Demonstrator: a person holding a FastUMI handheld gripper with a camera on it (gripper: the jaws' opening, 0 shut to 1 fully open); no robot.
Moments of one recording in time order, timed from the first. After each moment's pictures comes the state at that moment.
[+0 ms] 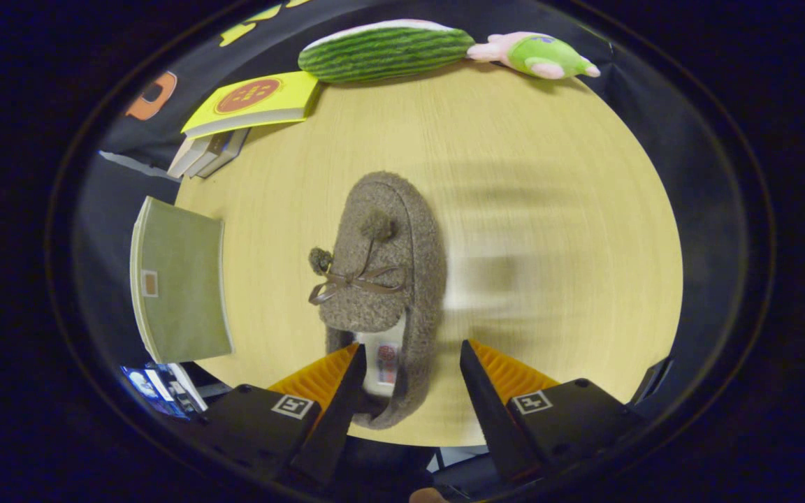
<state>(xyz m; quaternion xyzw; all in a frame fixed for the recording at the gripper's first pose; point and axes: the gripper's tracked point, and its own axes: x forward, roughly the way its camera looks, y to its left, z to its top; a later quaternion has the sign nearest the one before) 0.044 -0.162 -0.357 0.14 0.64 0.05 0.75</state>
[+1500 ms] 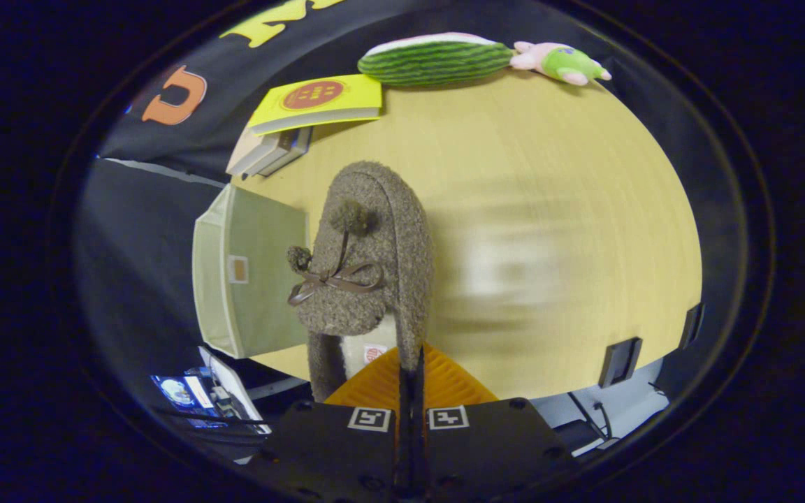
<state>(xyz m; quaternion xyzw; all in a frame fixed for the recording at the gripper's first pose) -0.003 -0.044 -0.247 0.21 0.62 0.09 0.75</state>
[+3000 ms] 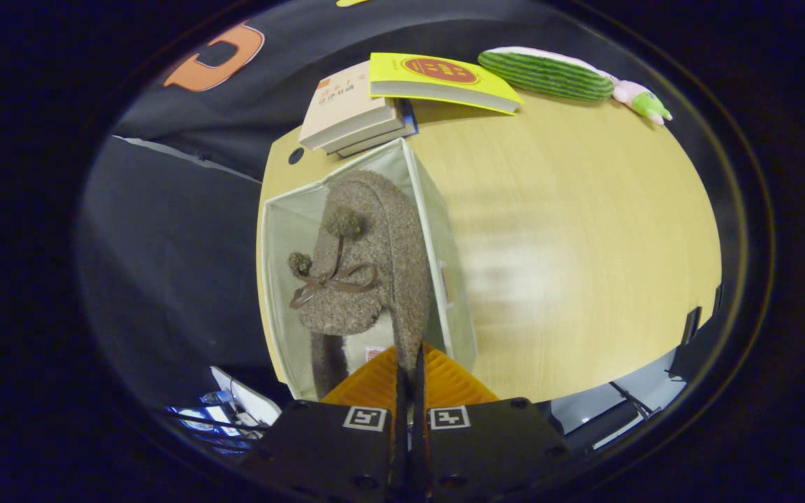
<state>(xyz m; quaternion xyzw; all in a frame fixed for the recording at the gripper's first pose) 0.047 0.197 -0.221 0.19 0.62 0.07 0.75</state>
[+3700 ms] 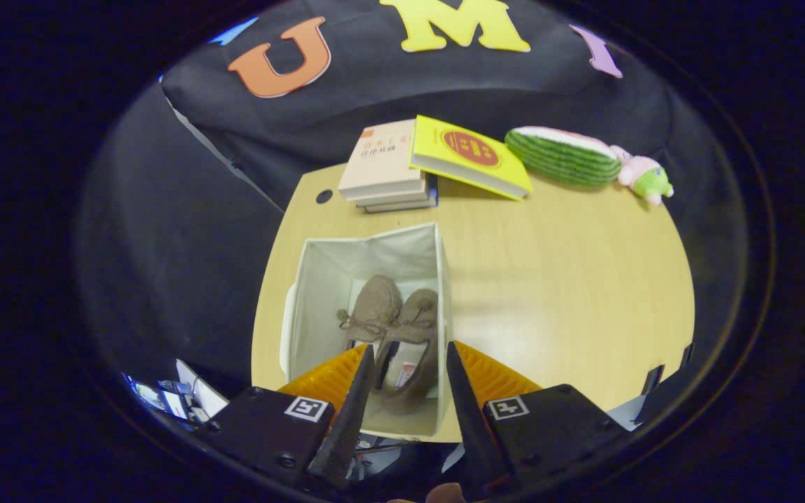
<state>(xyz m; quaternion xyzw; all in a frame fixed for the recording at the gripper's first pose) 0.082 0.177 -0.149 0.10 0.48 0.08 0.87</state>
